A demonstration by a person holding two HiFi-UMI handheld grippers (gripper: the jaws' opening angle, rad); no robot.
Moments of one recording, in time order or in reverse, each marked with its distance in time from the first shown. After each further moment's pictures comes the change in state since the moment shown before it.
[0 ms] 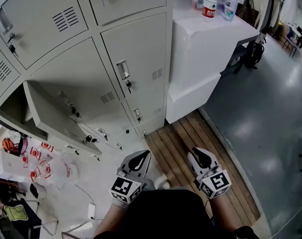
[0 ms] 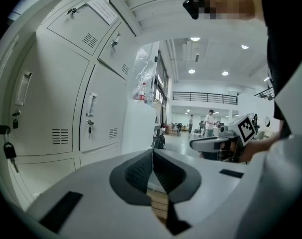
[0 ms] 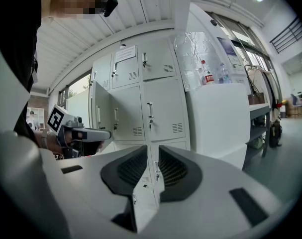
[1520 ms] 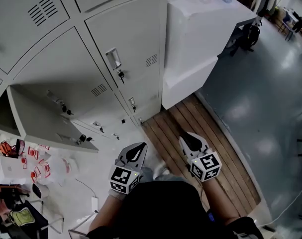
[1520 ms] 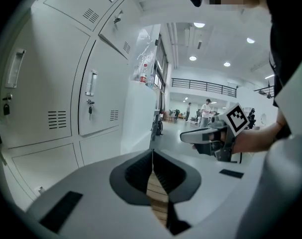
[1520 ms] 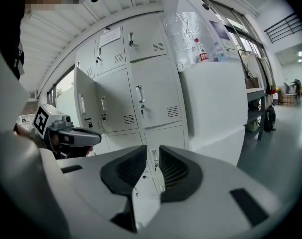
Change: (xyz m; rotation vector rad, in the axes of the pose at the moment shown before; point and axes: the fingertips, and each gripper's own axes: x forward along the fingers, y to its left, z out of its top) left arm 0.015 0.032 -0.052 -0.010 0.186 -0.037; right arm 0.060 -0.010 -0.055 0.109 0.150 -0.063
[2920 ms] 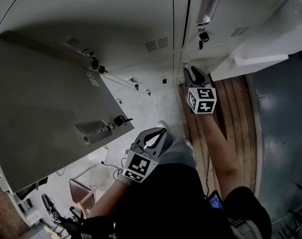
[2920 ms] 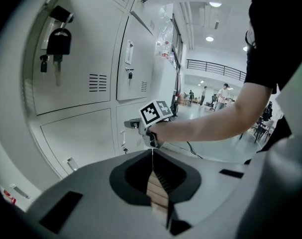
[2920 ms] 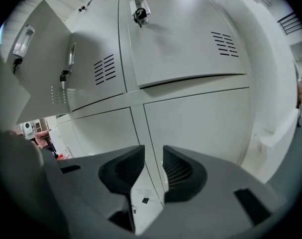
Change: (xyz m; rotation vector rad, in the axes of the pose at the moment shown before) left arm -0.039 0.109 -0.104 -0.041 0.191 0.159; right arm 0.364 0.050 -0.074 -0.050 0.083 0.084
